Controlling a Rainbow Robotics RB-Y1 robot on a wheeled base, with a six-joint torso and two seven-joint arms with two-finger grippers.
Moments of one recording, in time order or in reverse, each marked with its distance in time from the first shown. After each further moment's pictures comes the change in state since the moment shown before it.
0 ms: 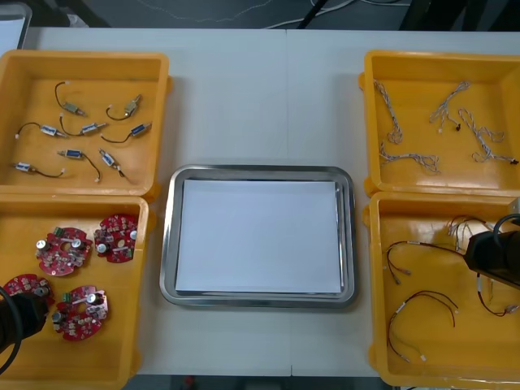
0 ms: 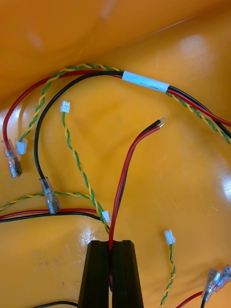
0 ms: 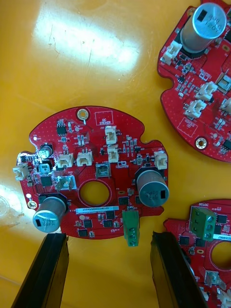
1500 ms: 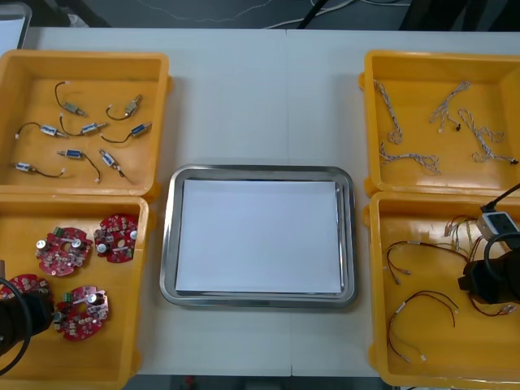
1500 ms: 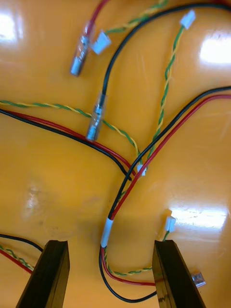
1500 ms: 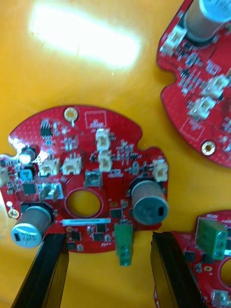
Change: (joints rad) right arm 0.047 0.077 -0.055 -0.018 -0.013 0.064 0.593; left arm -0.039 0.000 -0.030 0.050 -0.022 -0.006 0.000
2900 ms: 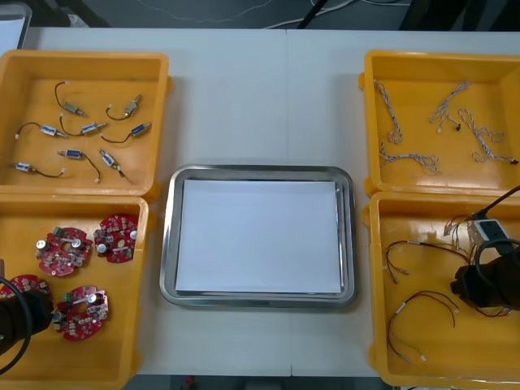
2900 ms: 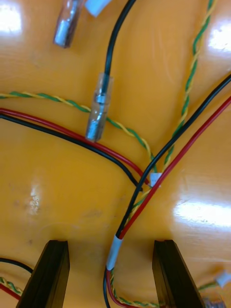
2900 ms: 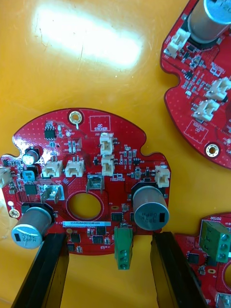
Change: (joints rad) right arm 0.000 0.009 0.037 0.070 0.009 -0.064 0.000; left arm 0.000 0.000 -0.002 0.003 -0.011 0.001 0.000
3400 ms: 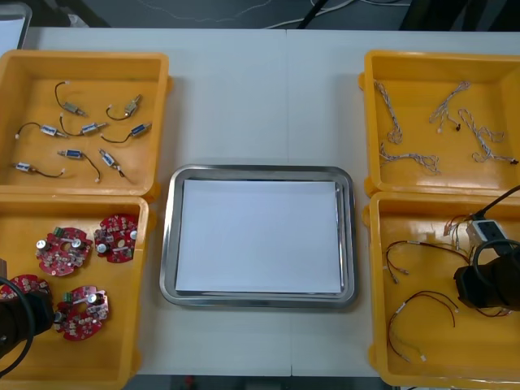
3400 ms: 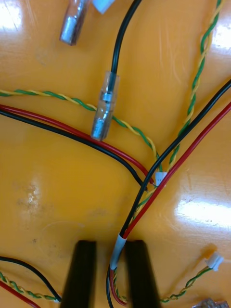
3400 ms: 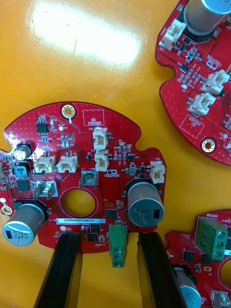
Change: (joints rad) right arm 0.000 0.000 0.004 0.000 0.001 0.000 0.000; left arm 0.000 -0.009 -0.004 0.000 0.000 0.000 0.000
